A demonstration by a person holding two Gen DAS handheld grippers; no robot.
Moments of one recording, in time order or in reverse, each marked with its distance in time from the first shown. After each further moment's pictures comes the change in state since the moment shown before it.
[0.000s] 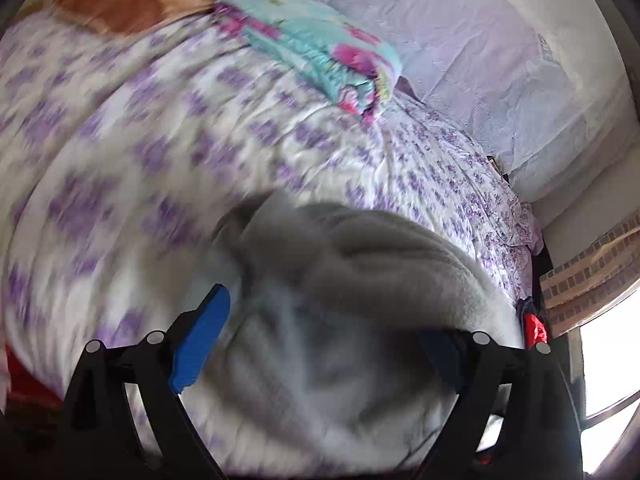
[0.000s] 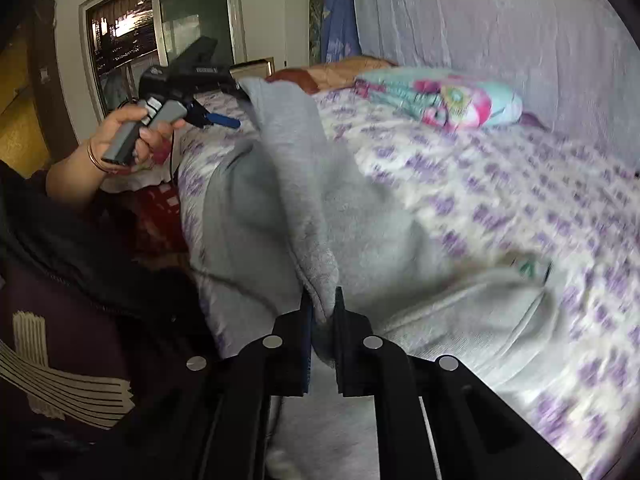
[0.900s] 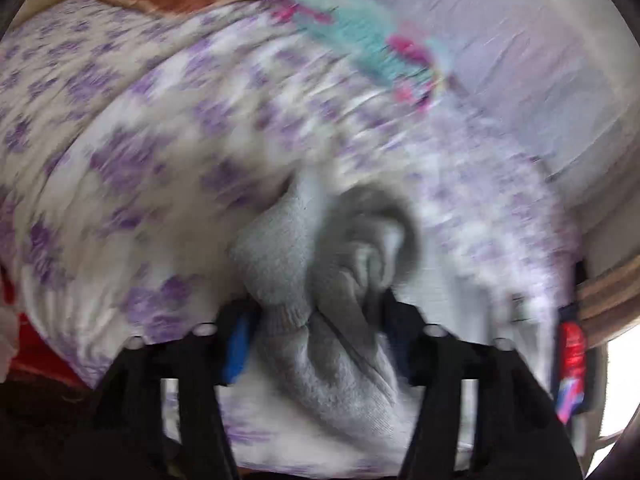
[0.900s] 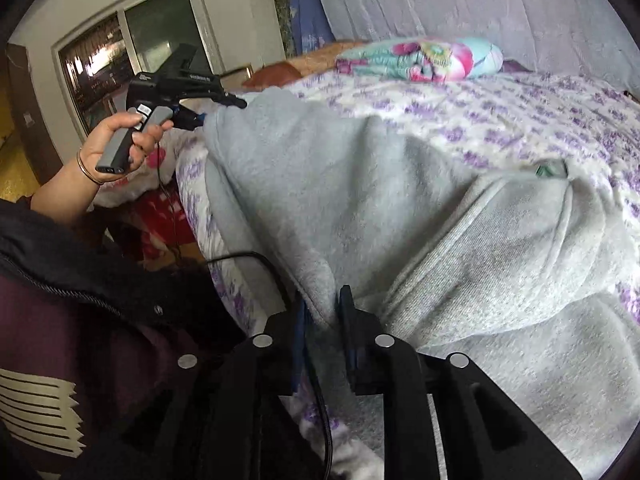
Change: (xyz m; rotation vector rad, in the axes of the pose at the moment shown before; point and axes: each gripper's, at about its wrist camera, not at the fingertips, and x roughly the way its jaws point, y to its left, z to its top) left arm 0.035 0.032 -0.020 -0.025 0.017 0.230; right arm 0.031 0.012 -0.055 0.155 -0.022 0.010
